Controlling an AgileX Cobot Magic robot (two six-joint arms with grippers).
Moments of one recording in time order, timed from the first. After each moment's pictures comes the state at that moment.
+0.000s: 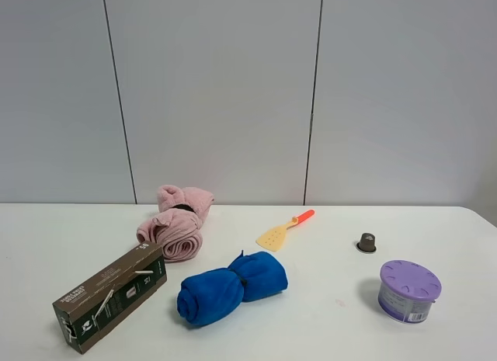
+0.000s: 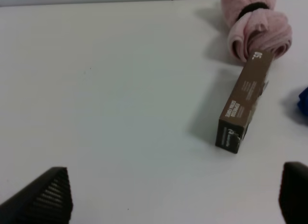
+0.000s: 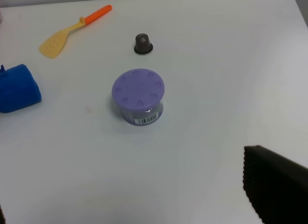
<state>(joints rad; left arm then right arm) 0.14 -0.01 -0.51 -0.13 1.06 0.13 0.08 0.00 -0.51 0.14 1.06 -0.10</state>
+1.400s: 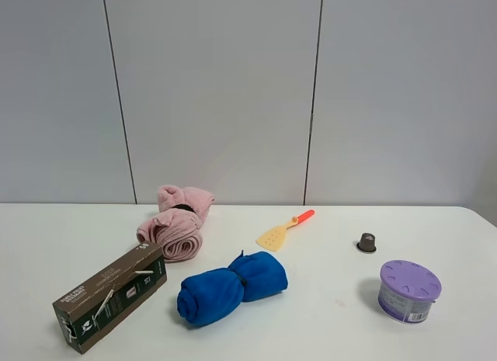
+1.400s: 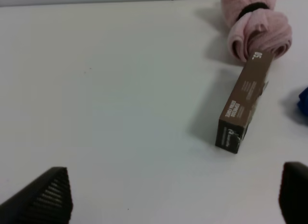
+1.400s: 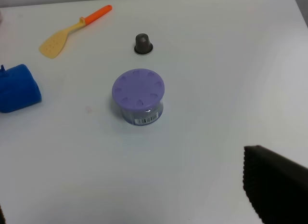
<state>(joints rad) 0.14 -0.01 -0.51 -0.13 1.06 0.13 0.08 0.00 -0.51 0.14 1.06 -0.10</state>
